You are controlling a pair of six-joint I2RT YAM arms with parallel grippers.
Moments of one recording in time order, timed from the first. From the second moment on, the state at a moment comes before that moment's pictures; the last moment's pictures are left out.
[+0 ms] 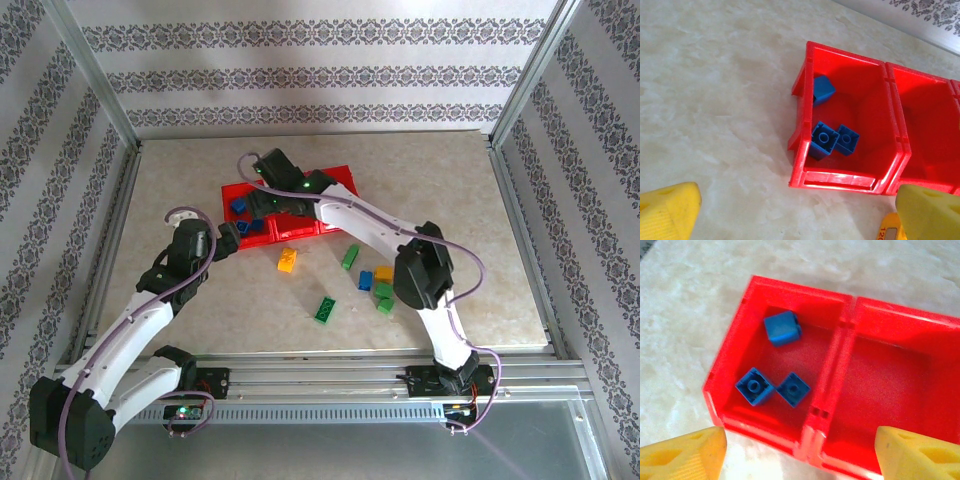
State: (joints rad) left arm -0.30 0.92 0.65 -0.37 -0.31 -0.58; right arm 0.81 2.11 1.96 -0.69 0.09 0.35
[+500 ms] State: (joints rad) left arm -0.67 1.17 0.81 -0.37 -0.26 -0.57; right arm 0.65 1.56 1.28 -0.65 0.22 0.58
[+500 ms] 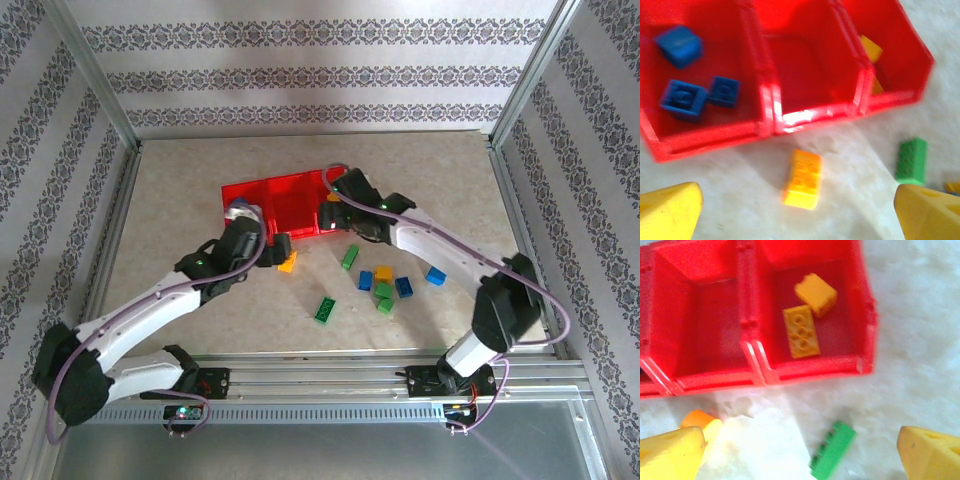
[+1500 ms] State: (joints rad) left arm -0.98 1.62 0.93 -0.45 0.05 -0.49; right arm 0.41 1.03 0.75 -0.80 0.30 0.79
